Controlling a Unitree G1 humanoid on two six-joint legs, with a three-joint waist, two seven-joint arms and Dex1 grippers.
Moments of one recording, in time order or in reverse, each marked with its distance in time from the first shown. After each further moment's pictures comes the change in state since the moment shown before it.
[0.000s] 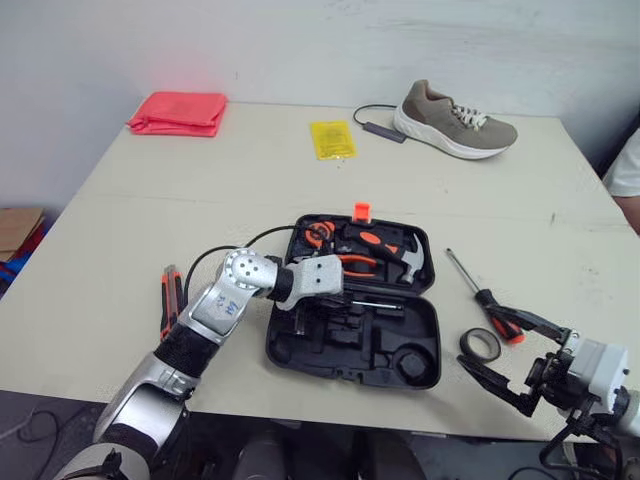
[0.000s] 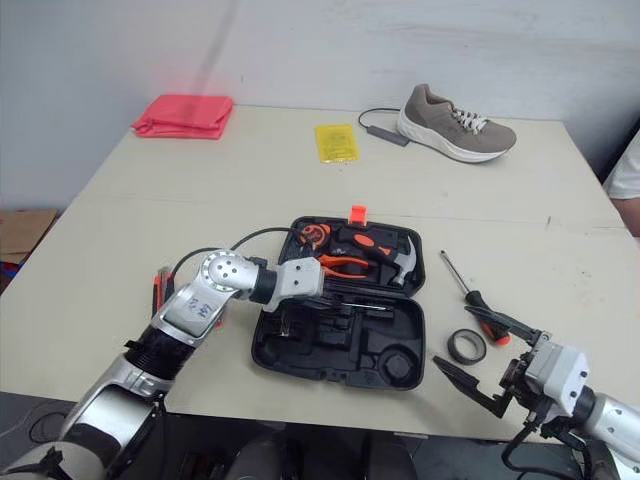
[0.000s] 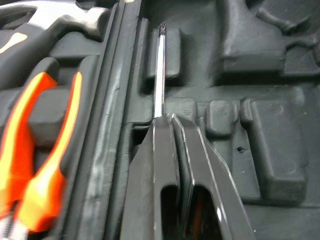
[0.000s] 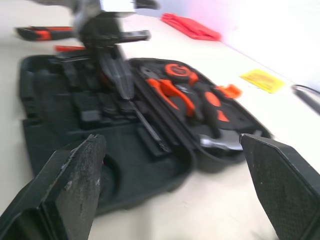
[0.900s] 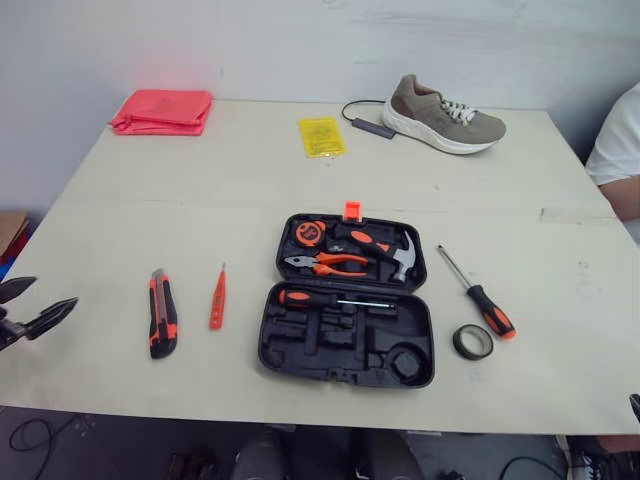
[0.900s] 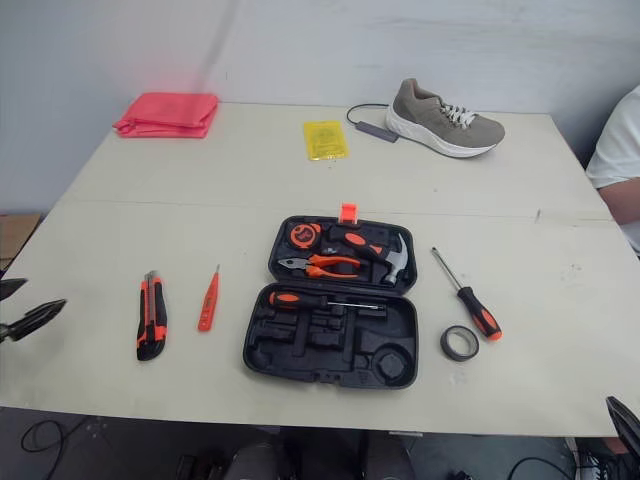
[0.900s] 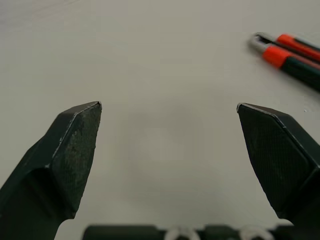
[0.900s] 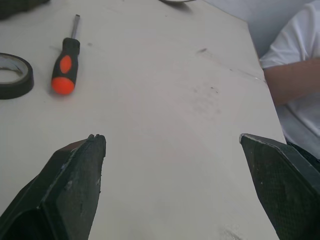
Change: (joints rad) left arm 0.482 0.630 0.973 0.721 -0.287 -0.281 0.063; right arm 0.301 0.120 -0.496 0.295 0.032 0.001 -0.098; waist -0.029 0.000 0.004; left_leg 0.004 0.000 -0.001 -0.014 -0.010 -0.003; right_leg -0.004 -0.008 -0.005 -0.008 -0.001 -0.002
